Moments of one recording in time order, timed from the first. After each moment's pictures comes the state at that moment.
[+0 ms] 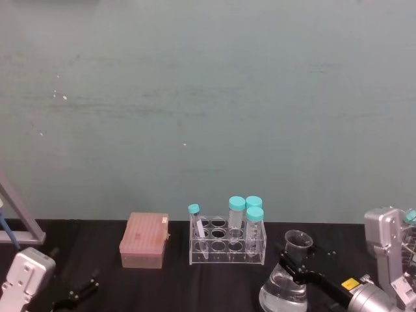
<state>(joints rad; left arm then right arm) -0.20 0.60 0.45 -1.41 -0.25 -0.12 0.03 0.28 0.37 -0.27 -1.36 0.44 0.03 0.40</state>
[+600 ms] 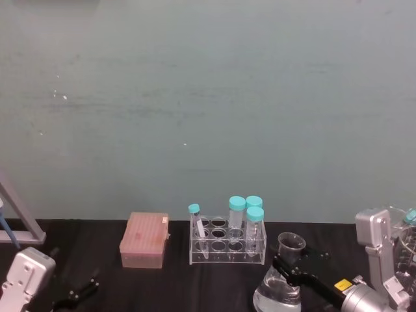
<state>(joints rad) -0.20 0.60 0.45 -1.41 -0.25 -0.12 0.03 0.30 0.36 -0.30 -1.33 0.44 0.03 0.41</state>
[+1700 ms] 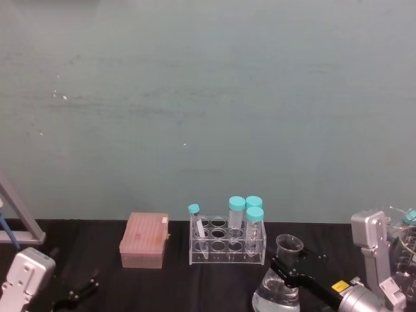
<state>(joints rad) -0.20 0.60 0.45 -1.41 -0.25 -0.12 0.03 0.31 0.35 -0.31 -1.32 0.43 0.04 0.40</state>
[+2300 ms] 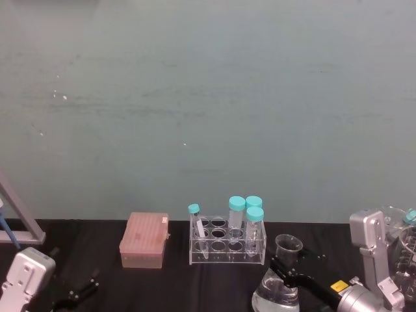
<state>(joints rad) -0.20 0.60 0.45 -1.41 -0.25 -0.12 0.03 0.31 0.35 -0.31 -1.31 0.42 0.03 0.40</state>
